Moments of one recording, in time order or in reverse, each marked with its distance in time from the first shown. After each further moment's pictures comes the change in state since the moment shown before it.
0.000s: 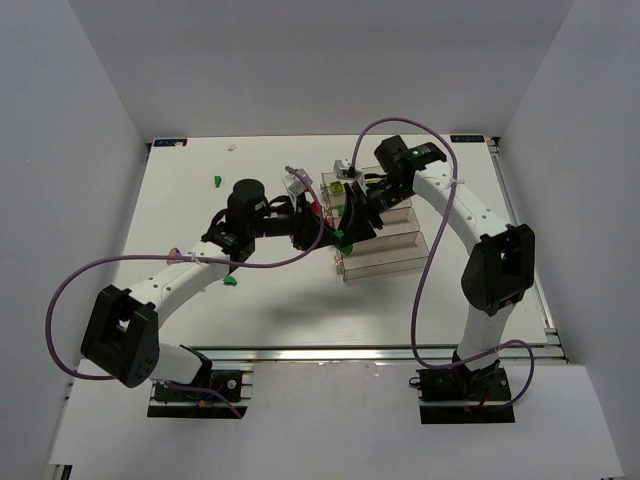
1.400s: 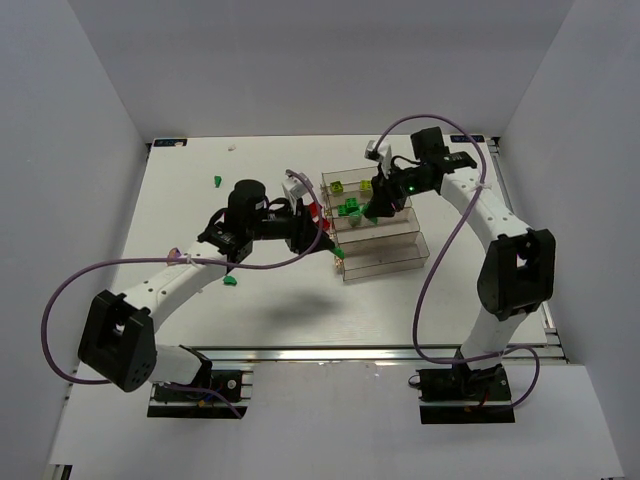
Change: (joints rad) left arm 0.001 -0.024 0.021 -0.191 -0.026 0.088; right arm -0.181 -0.080 -0.175 0.422 0.311 0.309
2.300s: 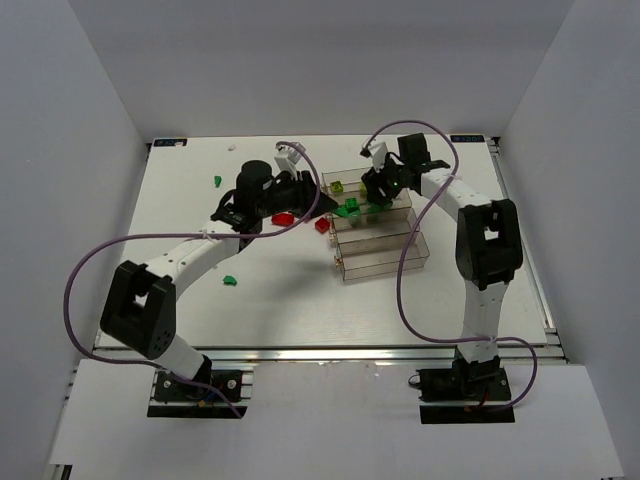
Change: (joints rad) left arm 0.037 0.166 0.128 0.129 -0.275 -0.259; right arm -0.011 0.287 0.018 0.492 0.465 0.098
